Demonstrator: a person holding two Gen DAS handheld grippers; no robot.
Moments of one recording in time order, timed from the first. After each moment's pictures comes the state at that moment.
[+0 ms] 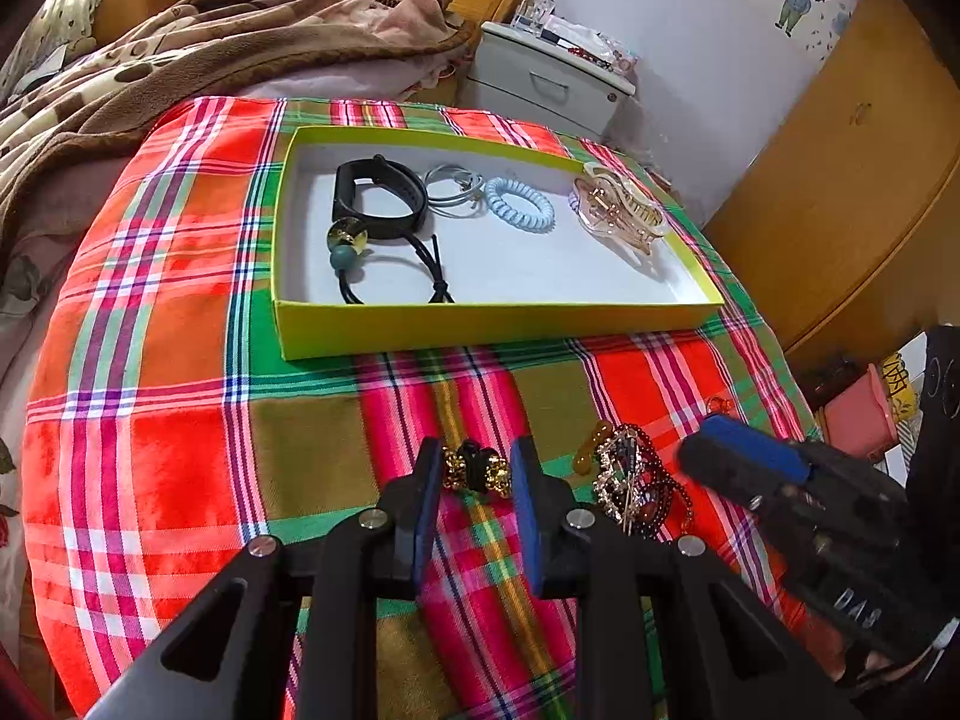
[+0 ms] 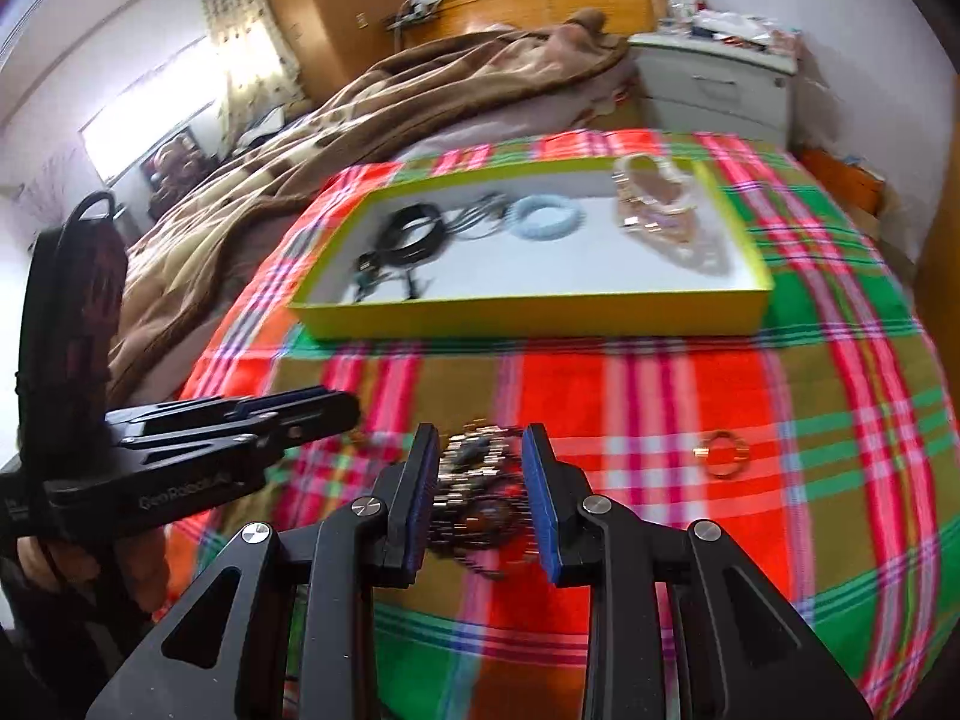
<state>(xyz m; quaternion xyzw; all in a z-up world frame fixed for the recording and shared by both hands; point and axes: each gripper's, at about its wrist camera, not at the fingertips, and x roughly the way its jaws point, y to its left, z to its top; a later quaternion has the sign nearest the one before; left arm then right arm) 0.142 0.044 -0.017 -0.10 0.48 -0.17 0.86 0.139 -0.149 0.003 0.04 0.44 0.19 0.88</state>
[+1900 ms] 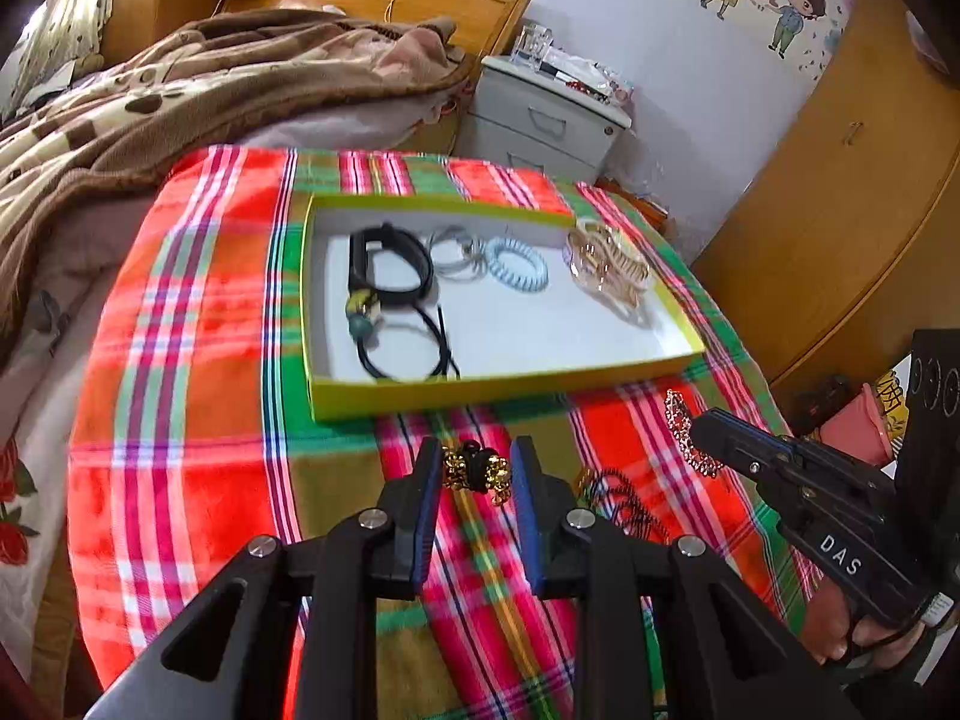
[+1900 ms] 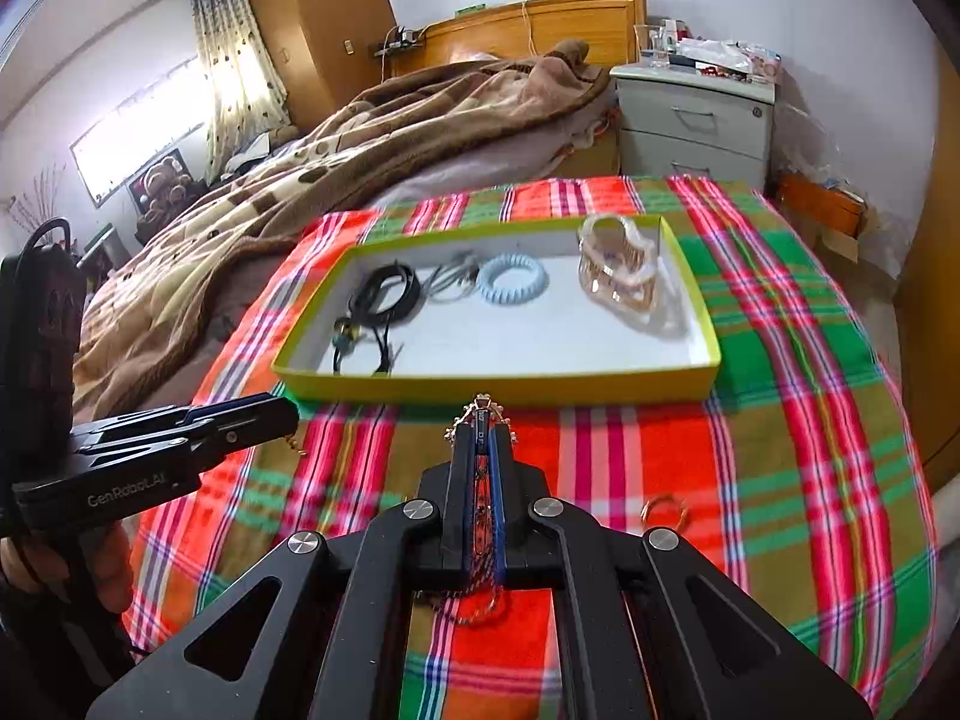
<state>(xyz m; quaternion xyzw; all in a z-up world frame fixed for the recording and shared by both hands) 0.144 0.053 0.020 -0.10 0.45 -0.17 0.87 0.154 -0.167 0.033 0.04 0.41 0.16 0.90</state>
